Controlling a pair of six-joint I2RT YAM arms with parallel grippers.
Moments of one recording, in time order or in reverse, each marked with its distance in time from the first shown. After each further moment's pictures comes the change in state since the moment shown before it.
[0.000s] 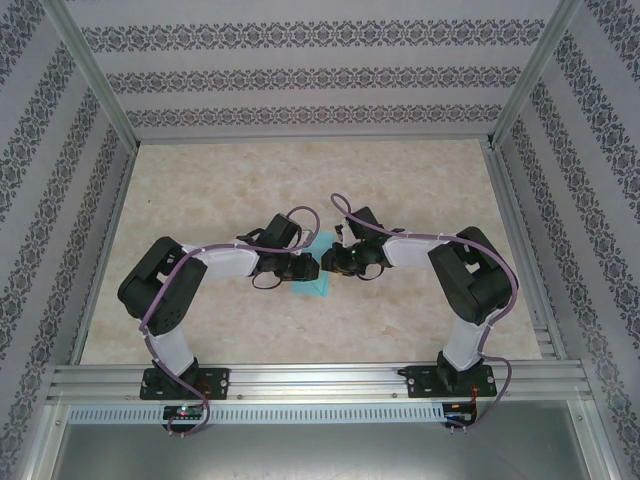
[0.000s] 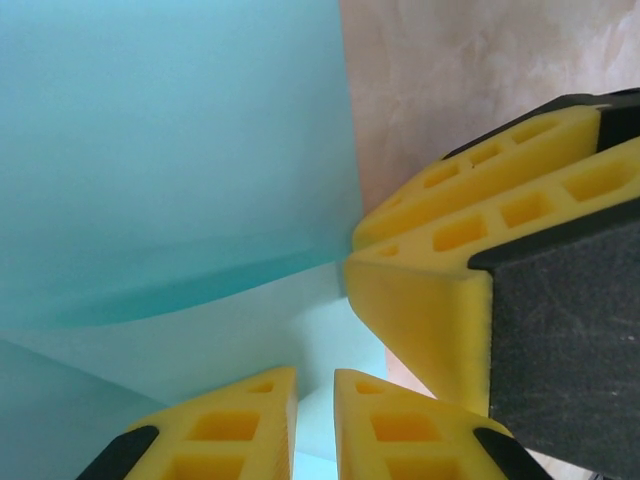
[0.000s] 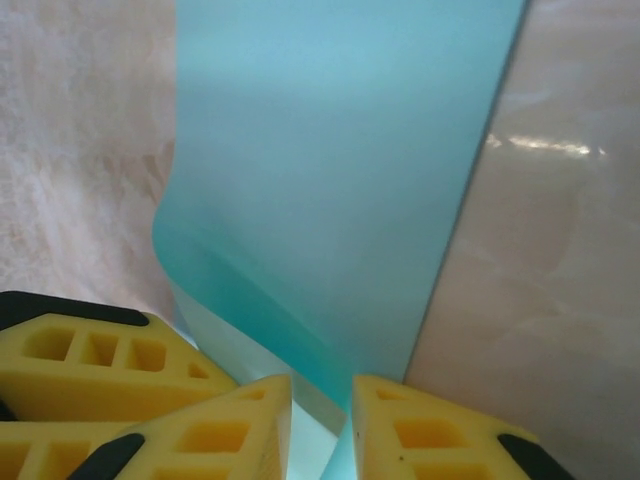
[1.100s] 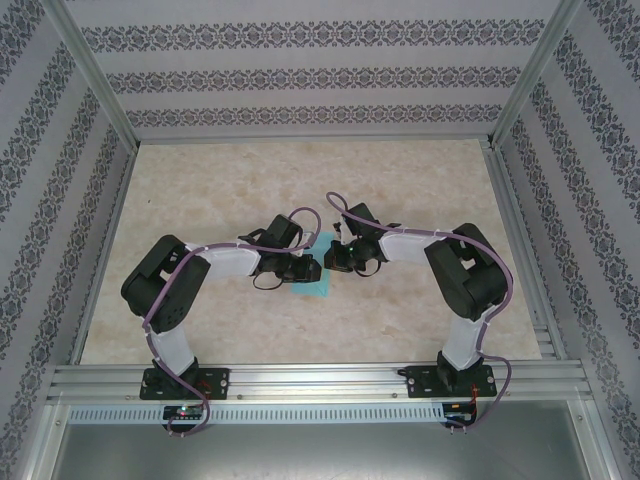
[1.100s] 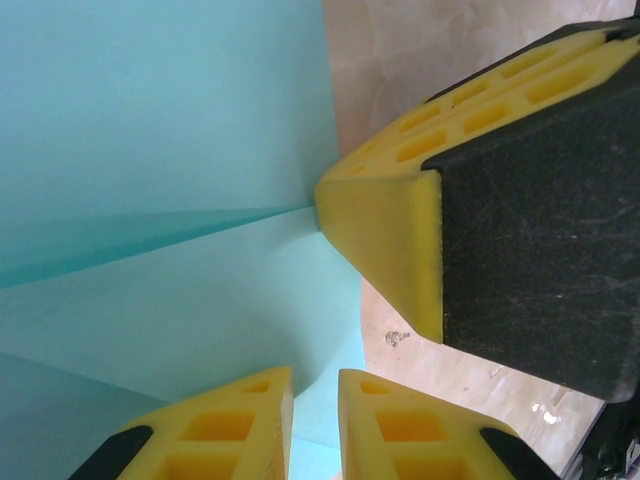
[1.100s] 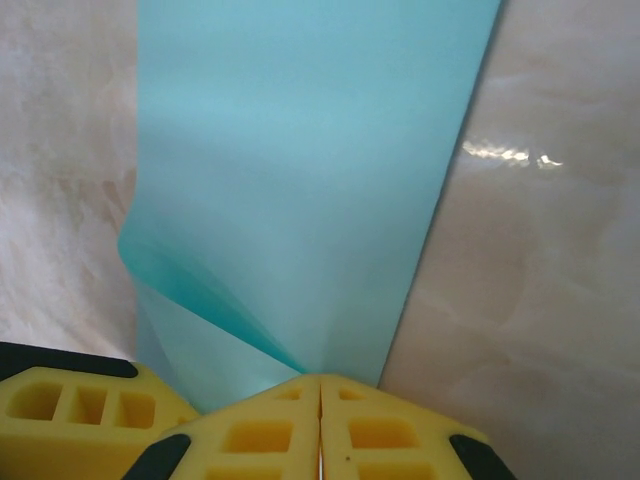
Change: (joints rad) left arm 0.000 0.024 0.006 0.006 0.054 -0.004; right arm 0.000 0.038 0.067 -0.085 0.066 -0.053
